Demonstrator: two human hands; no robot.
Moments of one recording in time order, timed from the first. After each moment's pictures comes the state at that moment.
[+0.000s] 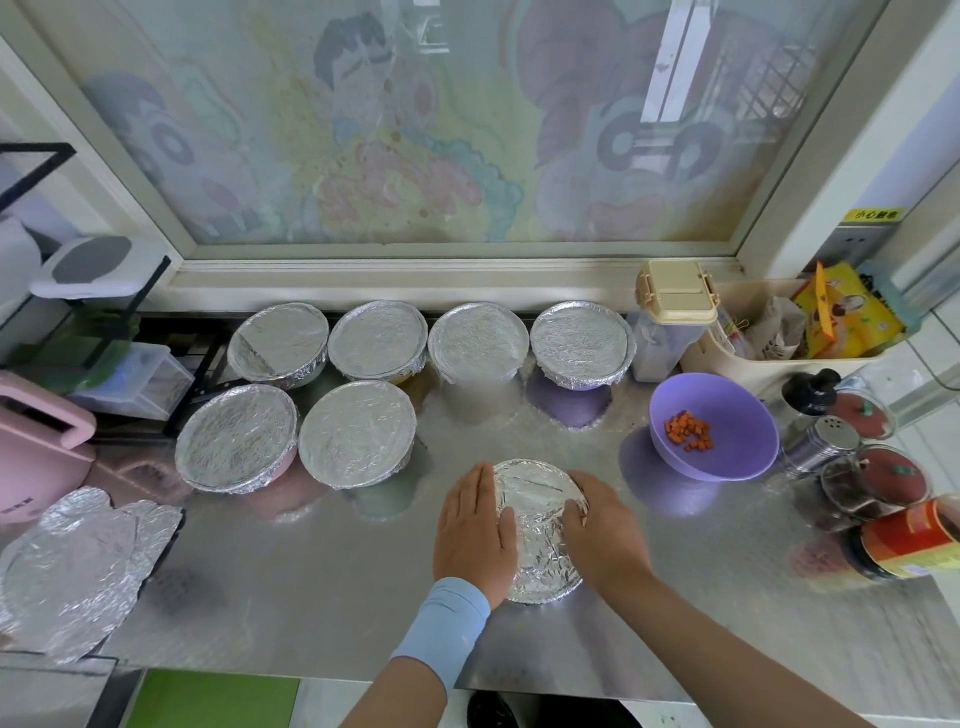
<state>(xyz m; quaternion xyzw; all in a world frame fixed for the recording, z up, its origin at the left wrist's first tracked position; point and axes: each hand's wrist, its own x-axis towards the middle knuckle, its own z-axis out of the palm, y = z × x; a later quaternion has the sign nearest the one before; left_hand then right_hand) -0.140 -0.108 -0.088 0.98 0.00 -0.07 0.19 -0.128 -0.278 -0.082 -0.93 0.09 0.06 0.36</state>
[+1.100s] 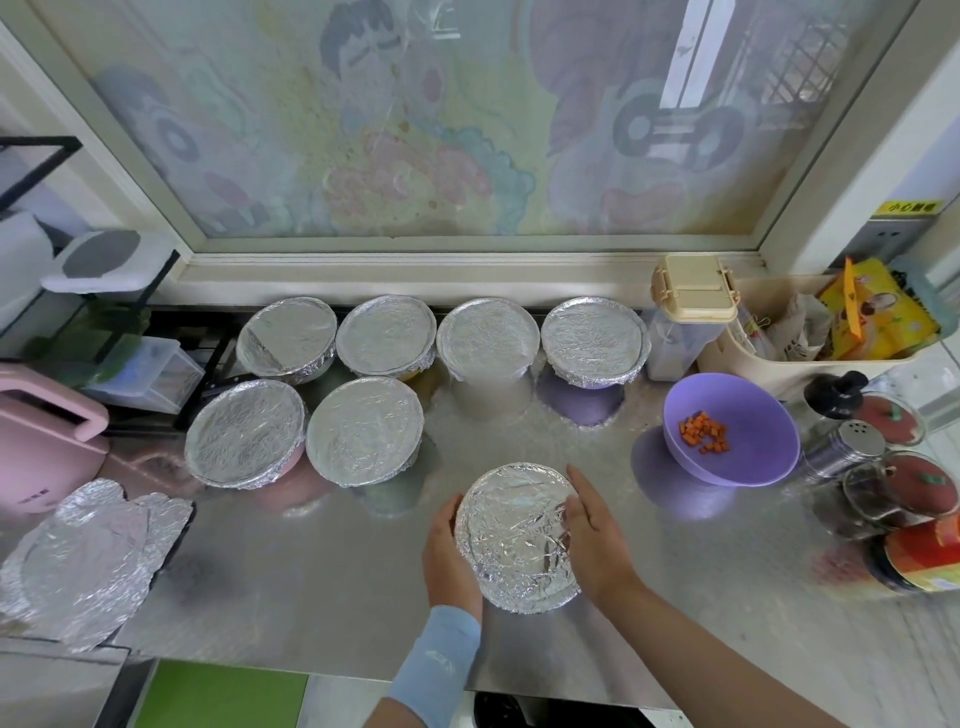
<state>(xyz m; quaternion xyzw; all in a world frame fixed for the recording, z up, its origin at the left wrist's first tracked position) -0.153 -0.104 -0.067 0.52 0.40 -0.02 0.75 -0.130 -0.257 -0.100 -0.77 0.17 0.11 0.60</state>
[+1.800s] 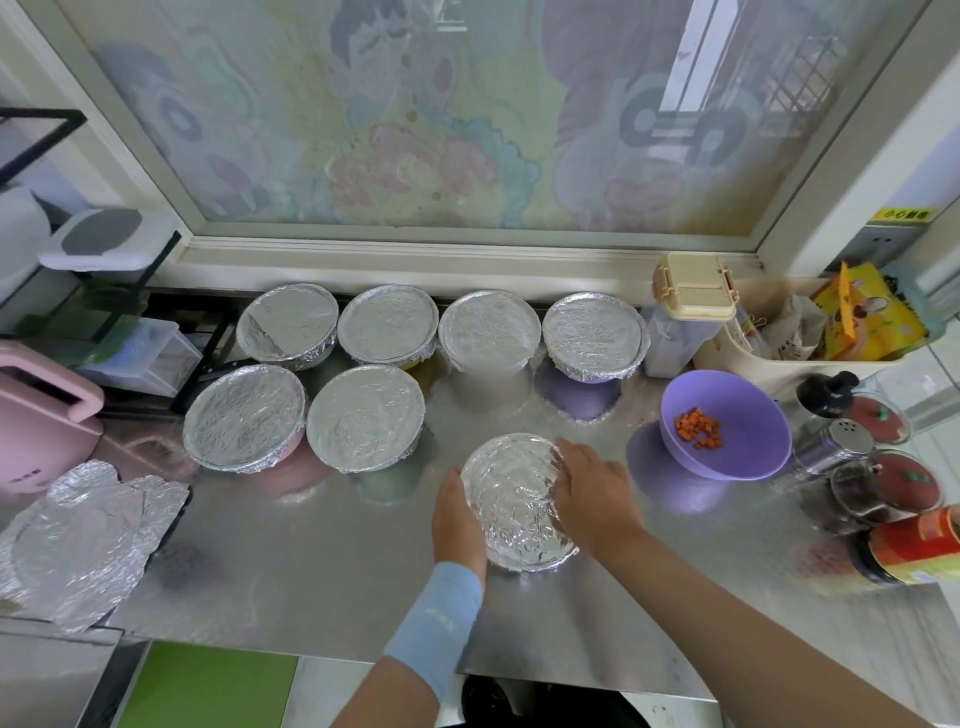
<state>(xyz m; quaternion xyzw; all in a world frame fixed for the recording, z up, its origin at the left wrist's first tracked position) -0.134 -0.103 -0.075 0.55 0.38 -0.06 0.74 -0.094 -0.266 -0.071 -0.98 -0.05 0.07 0.20</state>
